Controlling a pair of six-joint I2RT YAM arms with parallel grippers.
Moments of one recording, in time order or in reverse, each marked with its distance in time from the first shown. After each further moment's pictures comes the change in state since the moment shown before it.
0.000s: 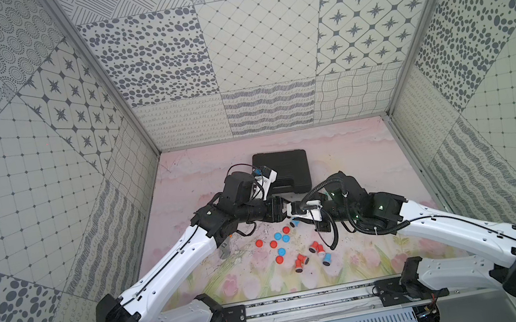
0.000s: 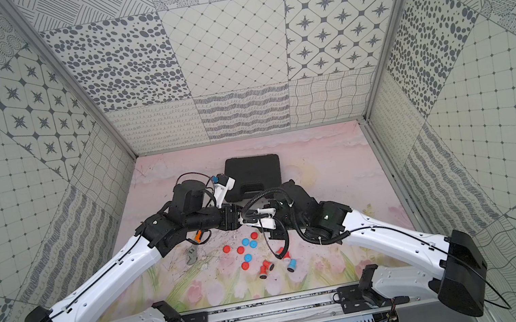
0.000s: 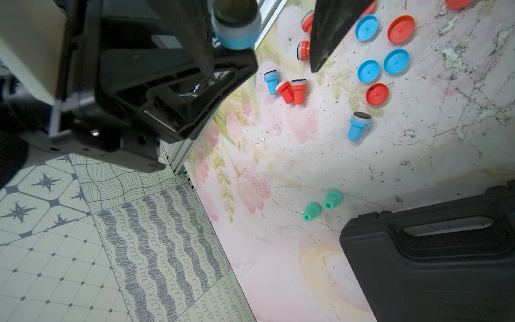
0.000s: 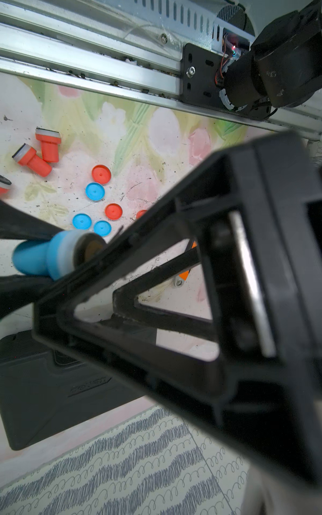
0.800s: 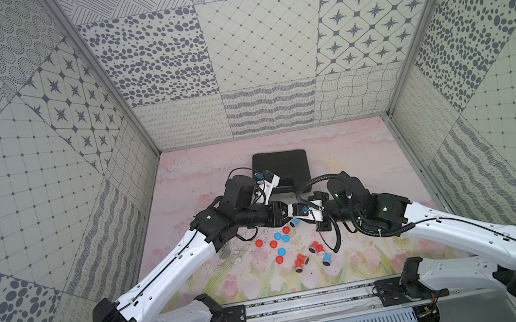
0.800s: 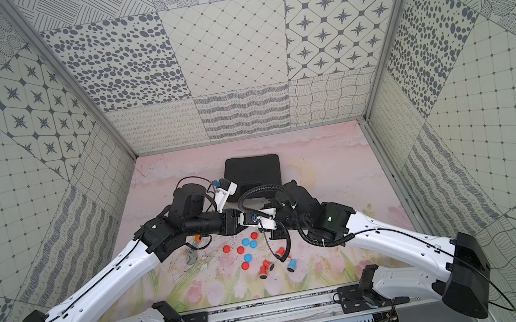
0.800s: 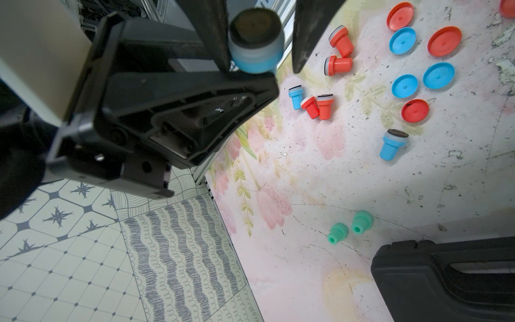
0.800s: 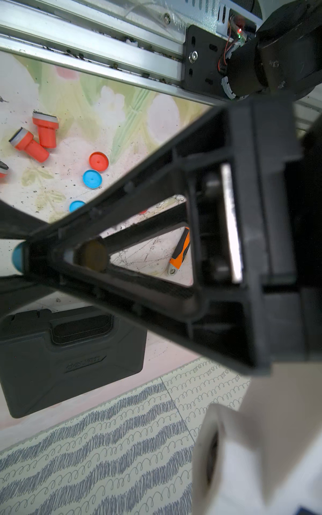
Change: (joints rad) left arm -0.026 -0.028 -0.019 -0.002 0.060 -0.077; right arm 0.018 -0.030 0.000 0.019 0.035 -0.043
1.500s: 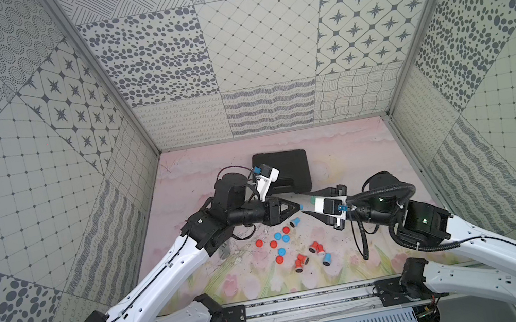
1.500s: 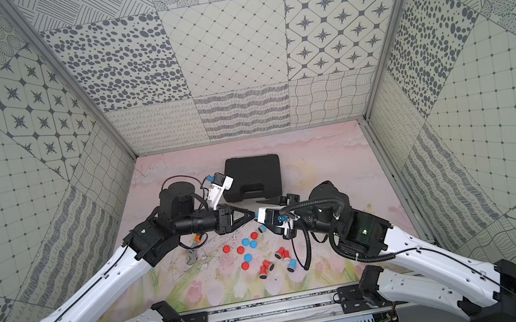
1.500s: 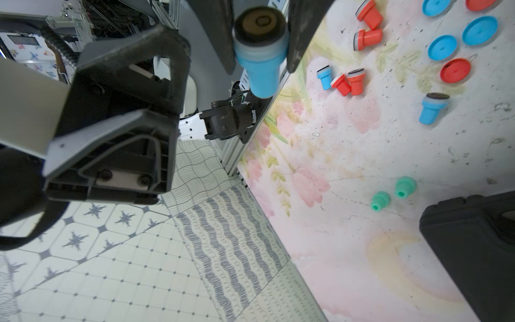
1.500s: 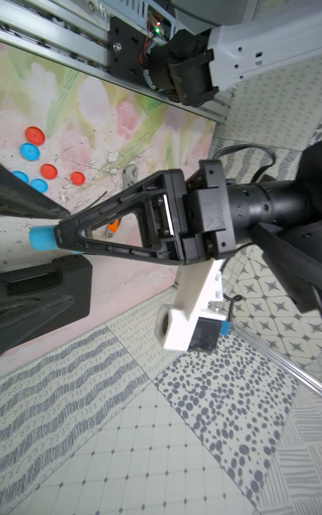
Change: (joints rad) left arm 0.000 -0.072 0.030 0.111 0.110 -0.016; right arm 0.010 -0.304 -0.058 0.180 -0.035 0.049
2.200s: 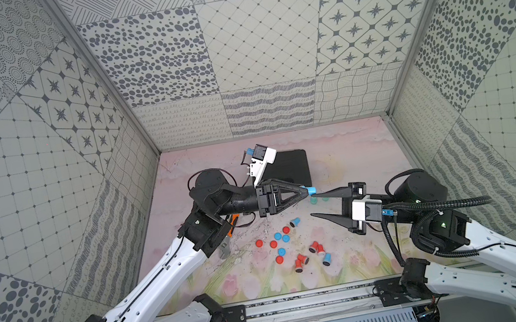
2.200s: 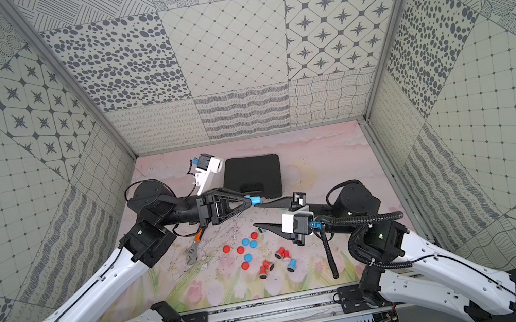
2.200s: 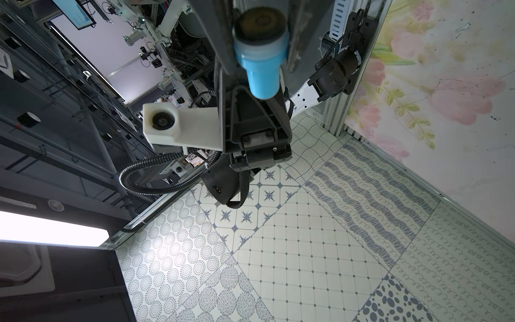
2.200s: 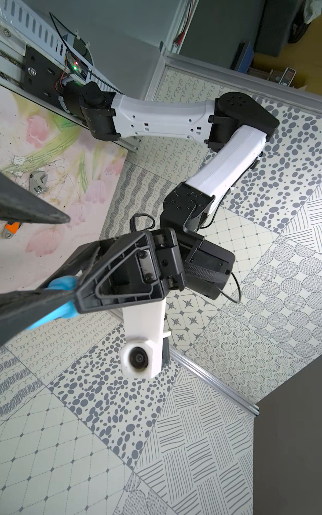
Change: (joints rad) left arm 0.004 -0.002 0.005 0.603 0.323 -0.357; right arm 0.003 -0.043 0.028 0.203 -0.217 0.068
